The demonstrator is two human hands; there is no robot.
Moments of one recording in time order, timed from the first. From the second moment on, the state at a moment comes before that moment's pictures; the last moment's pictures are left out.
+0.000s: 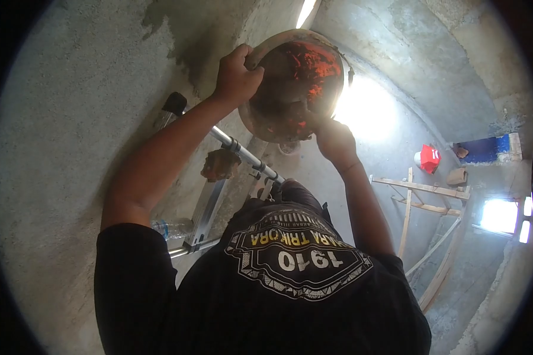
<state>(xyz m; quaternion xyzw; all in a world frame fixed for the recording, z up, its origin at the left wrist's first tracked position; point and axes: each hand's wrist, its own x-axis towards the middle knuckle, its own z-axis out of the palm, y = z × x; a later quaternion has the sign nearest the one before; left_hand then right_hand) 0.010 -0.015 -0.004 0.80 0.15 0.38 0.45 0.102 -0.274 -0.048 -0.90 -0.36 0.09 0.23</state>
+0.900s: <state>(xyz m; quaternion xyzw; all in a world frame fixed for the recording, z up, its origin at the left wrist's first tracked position) -0.002 -0.030 0.003 0.84 0.11 0.33 0.43 0.105 -0.268 -0.058 -0.78 -0.43 0.24 0.39</state>
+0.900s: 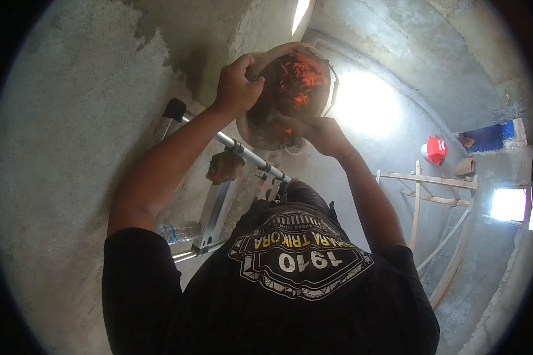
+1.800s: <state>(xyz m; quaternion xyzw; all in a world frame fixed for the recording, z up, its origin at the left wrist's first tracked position) 0.013 -0.020 -0.015 0.73 0.38 0.33 0.47 0.102 -0.306 0.007 -0.64 -0.19 0.41 0.62</state>
